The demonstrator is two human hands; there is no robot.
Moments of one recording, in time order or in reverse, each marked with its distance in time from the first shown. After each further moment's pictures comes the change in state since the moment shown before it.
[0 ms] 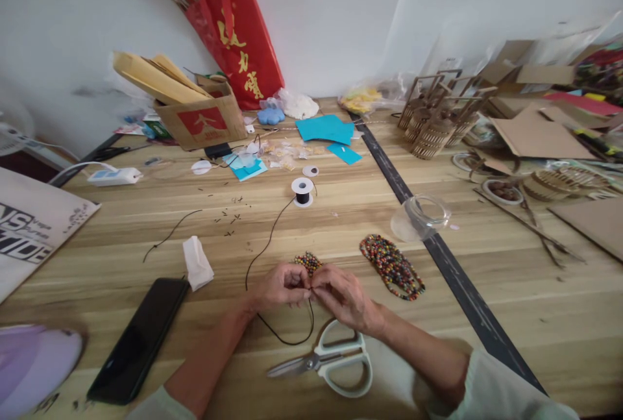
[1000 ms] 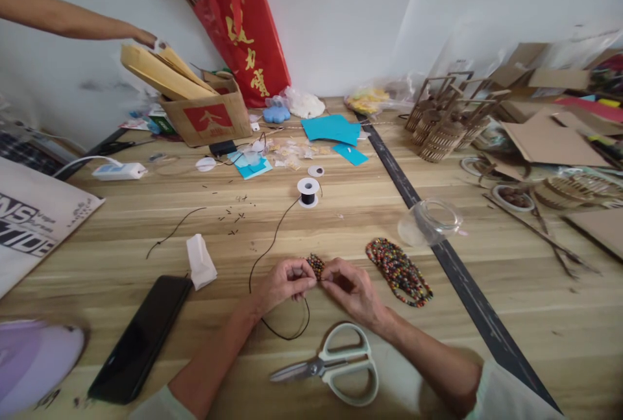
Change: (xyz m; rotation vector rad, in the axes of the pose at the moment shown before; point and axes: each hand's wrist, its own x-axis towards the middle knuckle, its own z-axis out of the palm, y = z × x) left_hand -0.001 0.009 0.004 -0.041 0.214 0.021; right_hand 0.000 0.008 -0.001 0.016 0.092 0.306
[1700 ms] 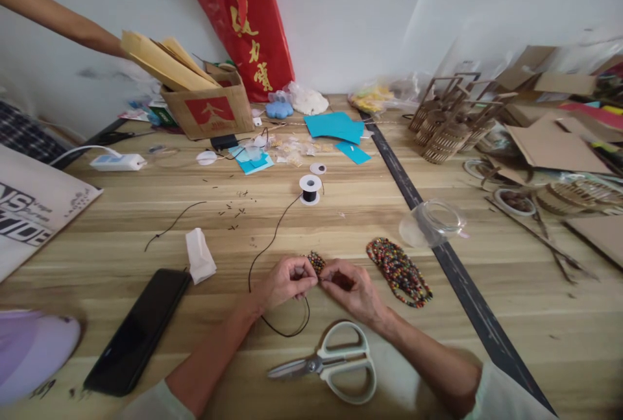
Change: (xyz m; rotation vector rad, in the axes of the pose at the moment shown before) left_hand 0.003 -0.009 0.003 0.052 0.007 0.017; right_hand 0.000 0.000 0.001 0.059 -0.026 0.109
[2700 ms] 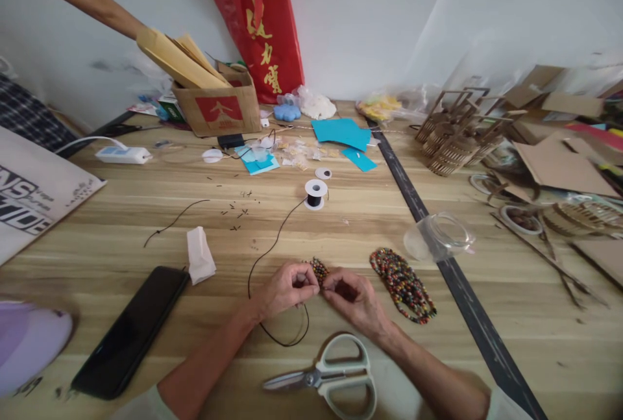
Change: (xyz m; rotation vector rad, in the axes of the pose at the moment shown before) left_hand 0.001 -0.006 0.000 0.021 -0.004 0.056; right_hand 0.000 0.002 0.001 0.041 -0.020 0.057
